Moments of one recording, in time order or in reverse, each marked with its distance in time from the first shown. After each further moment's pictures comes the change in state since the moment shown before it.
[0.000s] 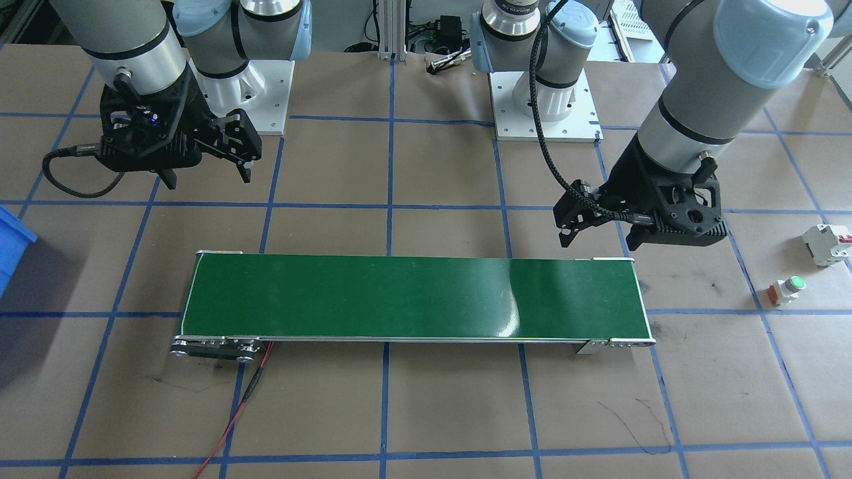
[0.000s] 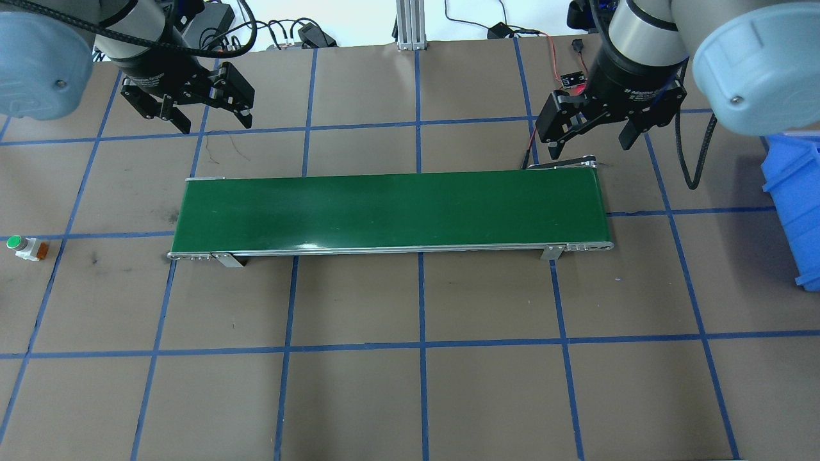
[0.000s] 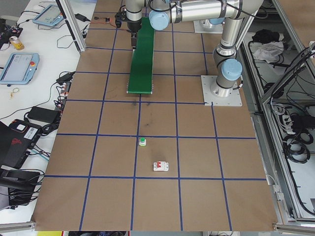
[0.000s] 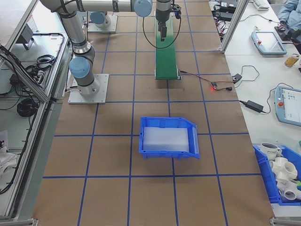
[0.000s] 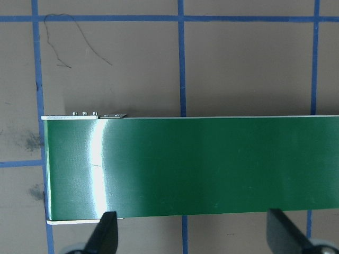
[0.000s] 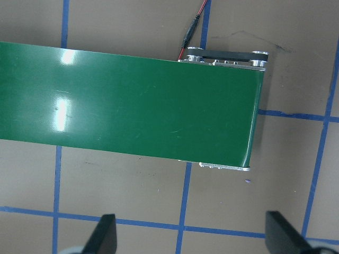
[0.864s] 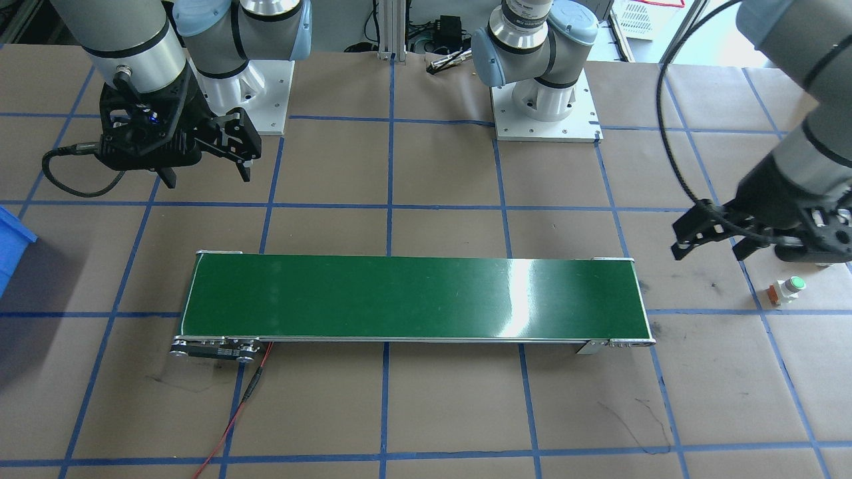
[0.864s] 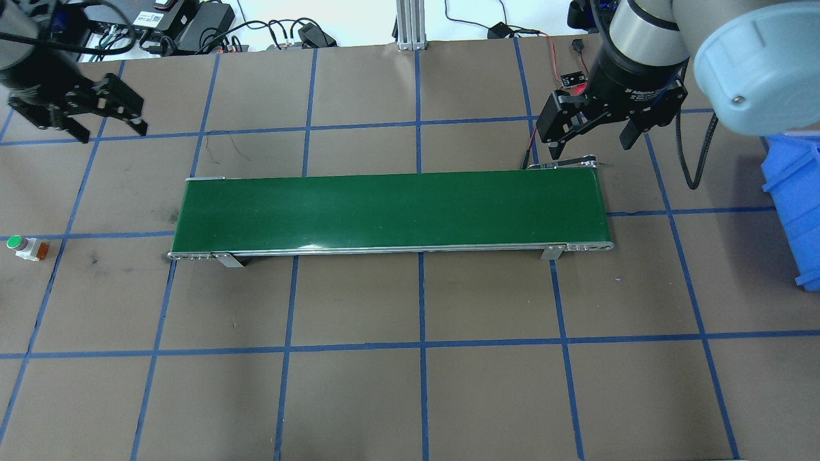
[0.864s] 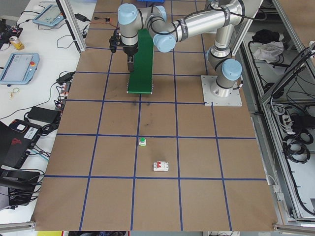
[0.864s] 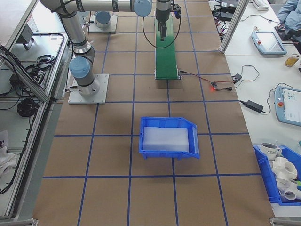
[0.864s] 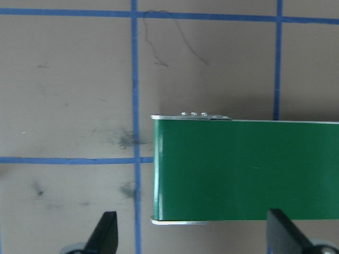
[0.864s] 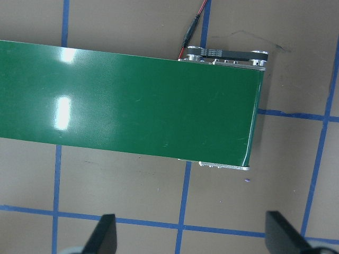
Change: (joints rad) left arm 0.281 -0.028 0.003 -0.010 0.007 0.241; right arm 0.000 -0.003 0.000 0.002 -0.001 -0.003
